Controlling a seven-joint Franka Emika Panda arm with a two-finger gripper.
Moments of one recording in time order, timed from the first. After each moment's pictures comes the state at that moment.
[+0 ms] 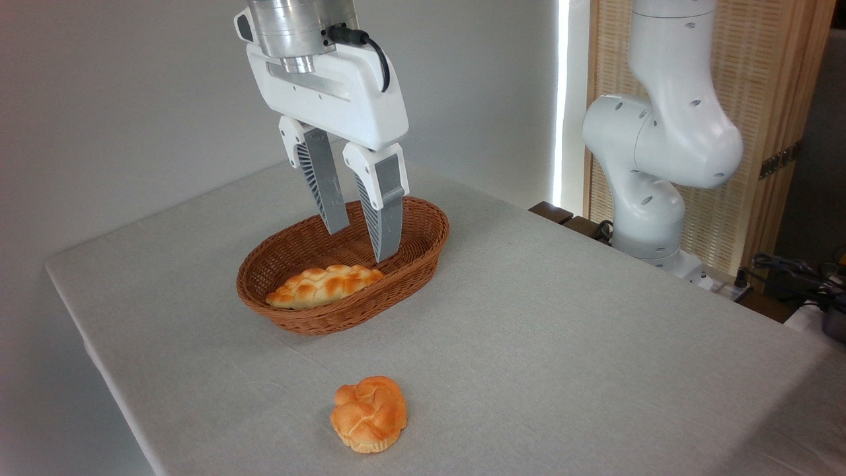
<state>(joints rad) -0.02 -0.02 0.00 -1.61 0.01 1.58 0.74</state>
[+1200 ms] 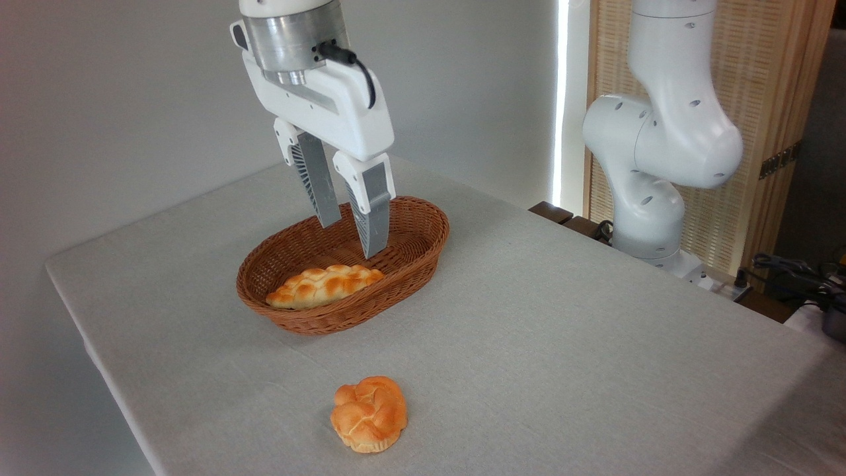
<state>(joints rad) -0.03 -0.02 -0.04 -1.65 -0.05 1.58 0.73</state>
